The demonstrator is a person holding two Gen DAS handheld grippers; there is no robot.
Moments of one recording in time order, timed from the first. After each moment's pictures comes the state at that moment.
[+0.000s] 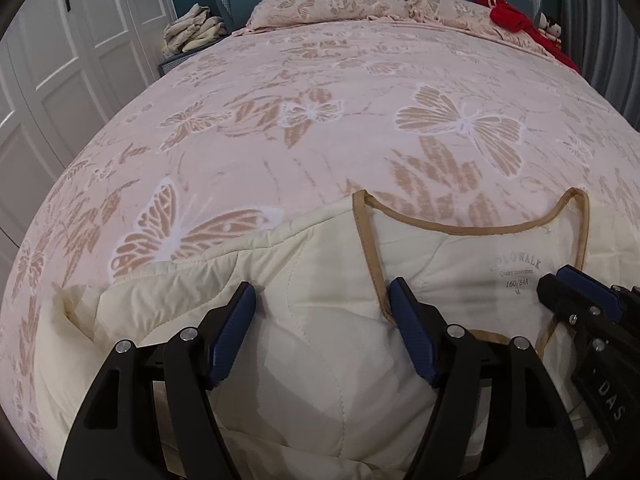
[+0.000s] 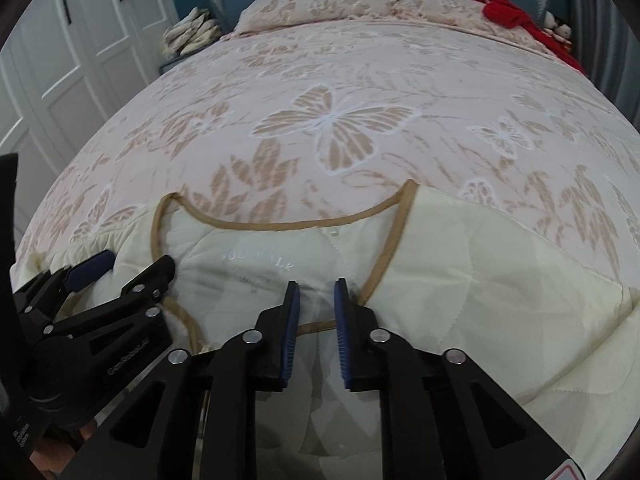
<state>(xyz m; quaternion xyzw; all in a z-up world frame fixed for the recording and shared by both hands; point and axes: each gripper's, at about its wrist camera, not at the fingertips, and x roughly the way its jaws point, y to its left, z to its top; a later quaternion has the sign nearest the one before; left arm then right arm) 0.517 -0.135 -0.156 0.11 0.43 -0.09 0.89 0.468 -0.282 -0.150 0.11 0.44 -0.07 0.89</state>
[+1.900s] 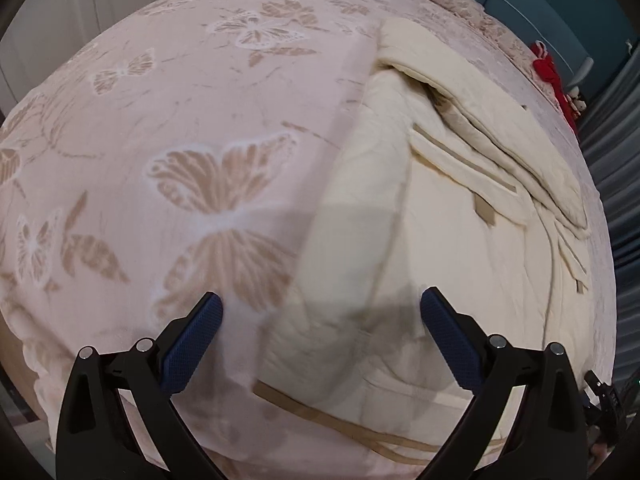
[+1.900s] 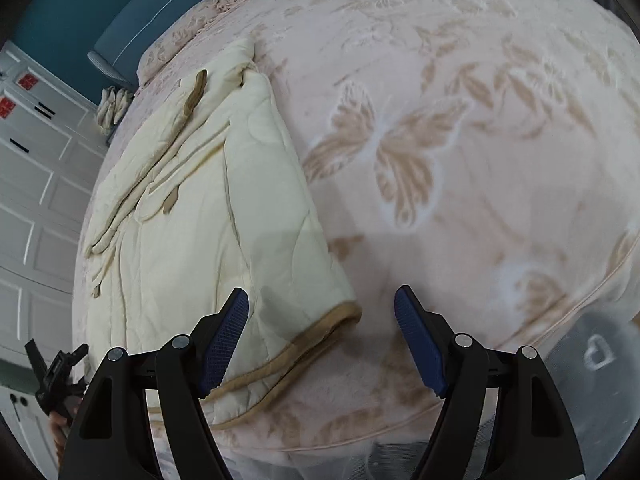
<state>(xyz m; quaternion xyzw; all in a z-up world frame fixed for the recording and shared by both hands) 0.171 0.154 -0.129 -0.11 0.55 -0.08 0.82 -0.053 -0.347 -0.136 0.36 0.46 -0.16 0.80</state>
